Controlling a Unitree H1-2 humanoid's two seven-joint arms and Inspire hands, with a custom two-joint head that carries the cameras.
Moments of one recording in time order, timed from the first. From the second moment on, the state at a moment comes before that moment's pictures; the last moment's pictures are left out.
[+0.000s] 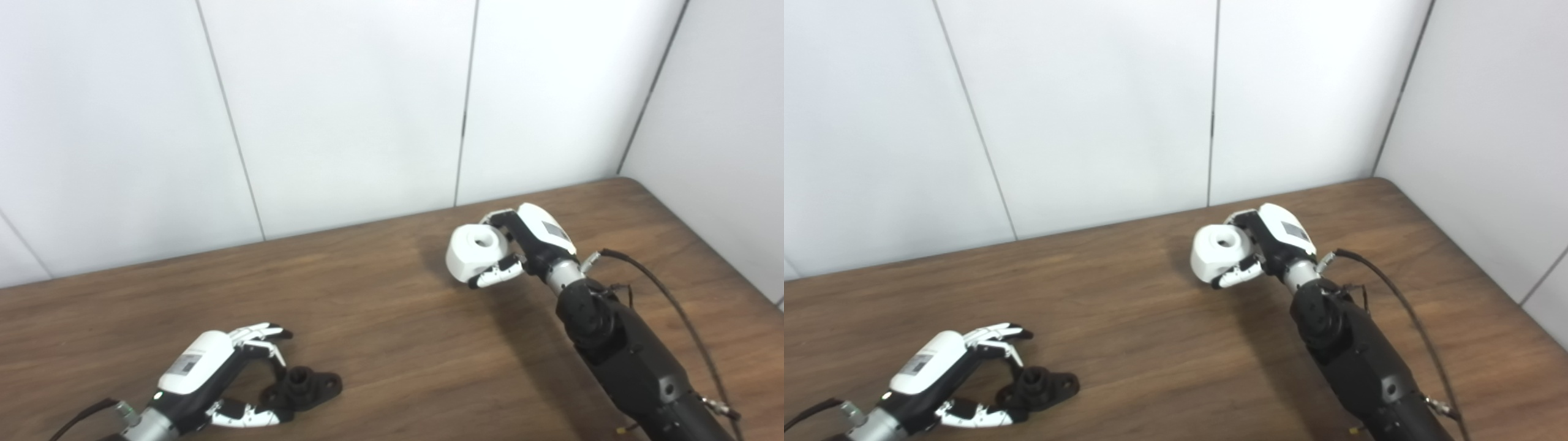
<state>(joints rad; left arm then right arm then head) -0.35 0.49 -0.44 0.25 0.54 -0.42 -0.09 -0.40 -0.46 0.14 0.04 -0.53 0.23 0.07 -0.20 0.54</state>
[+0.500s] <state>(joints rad) -0.39 0.45 -0.45 0.28 0.56 -0.41 -0.09 -0.44 -0.44 0.19 -0.20 -0.52 0.31 0.32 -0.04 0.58</state>
